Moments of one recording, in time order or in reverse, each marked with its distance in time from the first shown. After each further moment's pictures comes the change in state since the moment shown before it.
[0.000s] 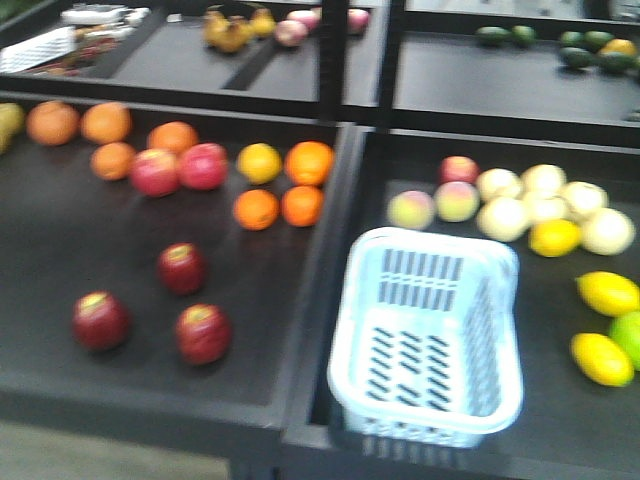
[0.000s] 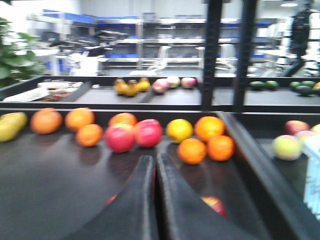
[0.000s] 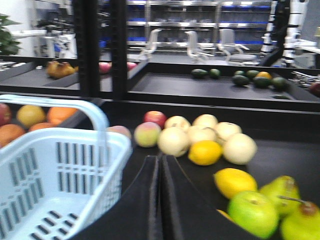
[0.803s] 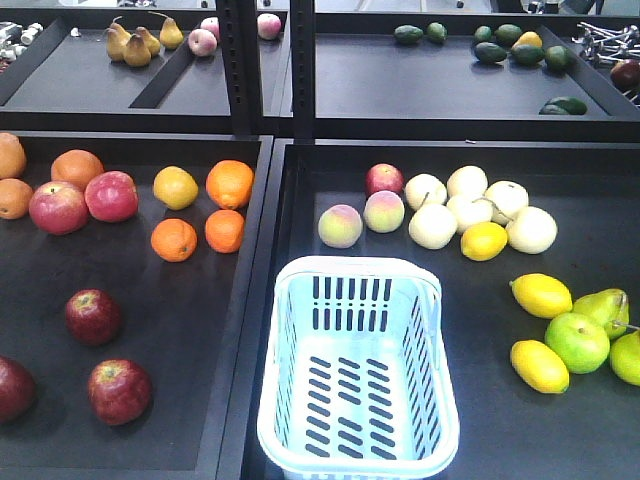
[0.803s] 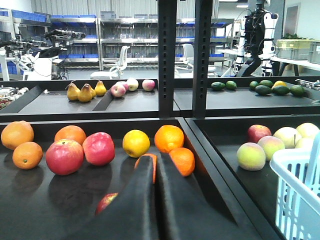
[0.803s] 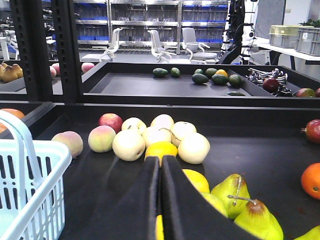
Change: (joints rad) left arm 0.000 0.000 0.000 0.000 0.000 0.000; right arm 0.000 0.000 0.000 0.000 0.000 0.000
